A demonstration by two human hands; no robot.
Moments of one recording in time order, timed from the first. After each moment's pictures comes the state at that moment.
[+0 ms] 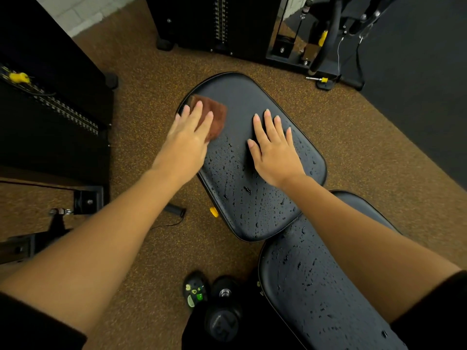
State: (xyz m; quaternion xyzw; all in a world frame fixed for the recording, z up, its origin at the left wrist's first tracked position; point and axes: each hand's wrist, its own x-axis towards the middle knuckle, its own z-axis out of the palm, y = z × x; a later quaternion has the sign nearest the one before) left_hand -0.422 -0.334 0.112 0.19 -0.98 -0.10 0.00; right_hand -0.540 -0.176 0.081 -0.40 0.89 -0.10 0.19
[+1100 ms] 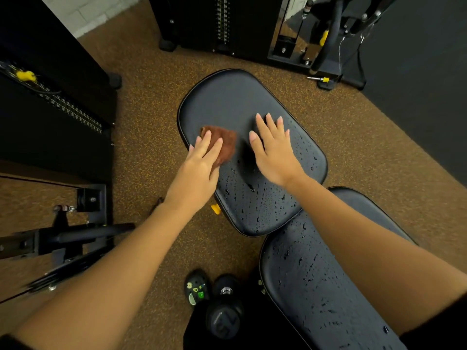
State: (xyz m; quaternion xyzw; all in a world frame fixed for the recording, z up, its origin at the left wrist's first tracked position) left_hand -0.387 -0.284 0.109 0.23 -0.94 -0.26 0.02; right_hand -0.526 -0.173 0.094 -0.32 0.87 -0.27 0.26
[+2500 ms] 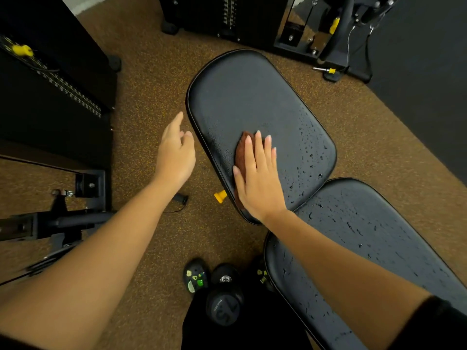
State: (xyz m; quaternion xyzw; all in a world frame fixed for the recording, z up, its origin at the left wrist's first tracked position) left_hand -0.372 -0.315 0.107 0.45 -0.74 -0.49 0.07; right_hand -0.442 -0.161 0.054 -0.42 0.89 -0.18 0.10
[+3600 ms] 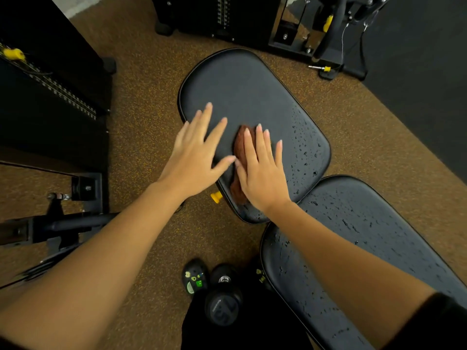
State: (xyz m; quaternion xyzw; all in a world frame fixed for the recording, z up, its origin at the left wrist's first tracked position) left_hand -0.380 -0.299 0.110 0.16 -0.97 -0.16 -0.04; right_hand -0.460 -0.156 0.054 -0.41 0.90 -0.12 0.07
